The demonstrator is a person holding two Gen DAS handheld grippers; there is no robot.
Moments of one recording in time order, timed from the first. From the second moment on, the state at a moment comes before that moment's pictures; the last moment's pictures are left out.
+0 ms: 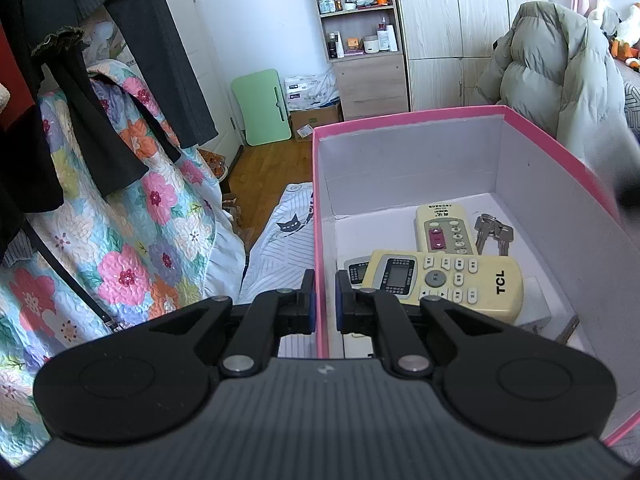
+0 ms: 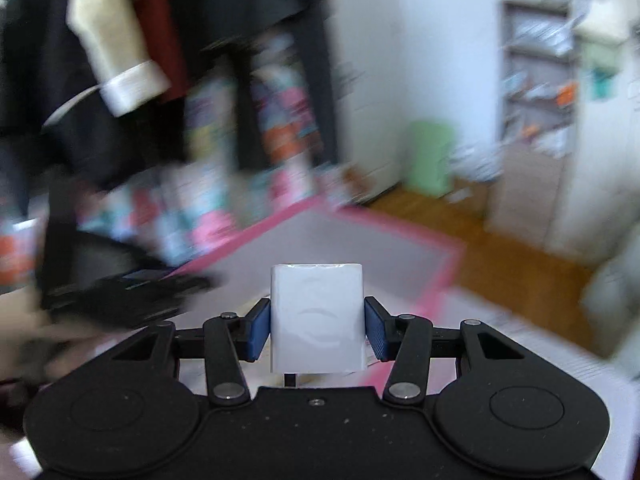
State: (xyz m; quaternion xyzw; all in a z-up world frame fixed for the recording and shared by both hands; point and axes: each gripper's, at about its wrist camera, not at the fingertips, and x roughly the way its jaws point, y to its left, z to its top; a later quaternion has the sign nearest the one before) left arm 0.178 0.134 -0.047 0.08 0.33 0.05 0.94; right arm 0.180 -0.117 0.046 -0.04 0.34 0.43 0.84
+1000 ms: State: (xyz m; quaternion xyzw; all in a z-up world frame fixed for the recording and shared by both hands) left arm 0.177 0.135 -0.048 0.08 0.32 0.05 0.94; right arm 0.200 -0.163 0.035 0.04 0.38 0.28 0.88
